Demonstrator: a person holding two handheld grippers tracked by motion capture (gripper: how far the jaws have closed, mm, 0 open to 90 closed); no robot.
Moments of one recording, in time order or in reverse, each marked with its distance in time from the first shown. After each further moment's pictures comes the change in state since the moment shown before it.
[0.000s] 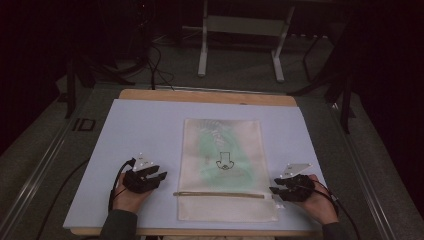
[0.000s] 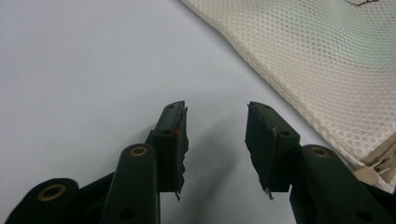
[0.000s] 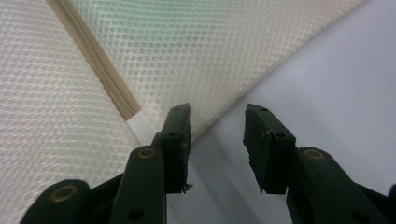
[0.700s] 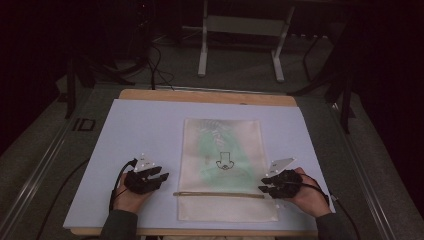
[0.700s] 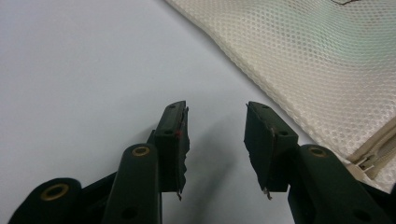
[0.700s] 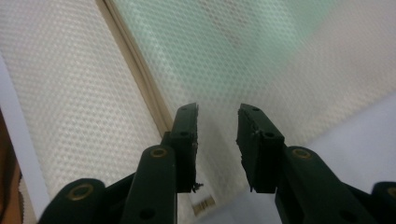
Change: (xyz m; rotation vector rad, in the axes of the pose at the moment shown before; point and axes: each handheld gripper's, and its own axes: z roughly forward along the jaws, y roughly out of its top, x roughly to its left) left arm -0.003 0.000 0.001 -0.006 -0.032 0.013; right arm 0.019 0.043 0.002 0.043 0.092 -0.138
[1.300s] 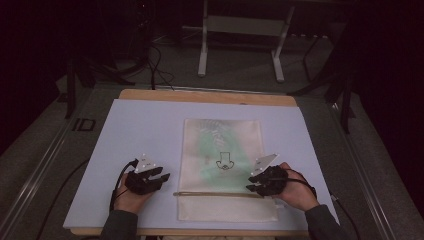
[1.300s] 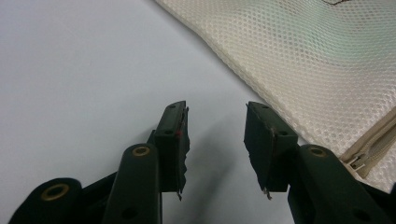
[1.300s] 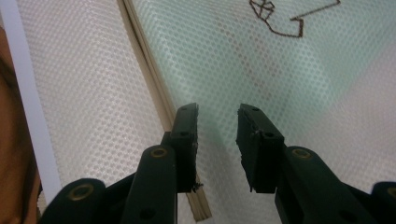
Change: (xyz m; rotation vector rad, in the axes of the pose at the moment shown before) left arm -0.003 0.000 0.000 -0.002 -0.009 0.015; right arm 0.011 0.038 0.011 0.023 0.060 -0.085
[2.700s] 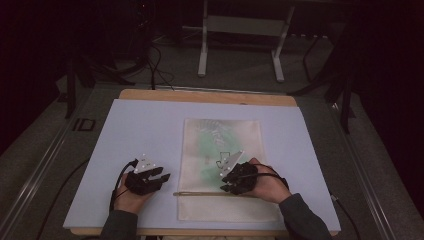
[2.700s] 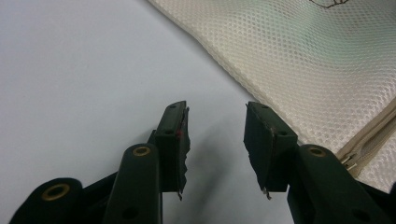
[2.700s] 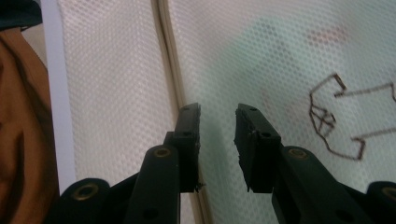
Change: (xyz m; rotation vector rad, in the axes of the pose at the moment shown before) left arm 0.000 0.000 -0.002 -0.007 -0.013 0.002; right arm 0.024 0.071 0.032 0.025 0.089 -0.140
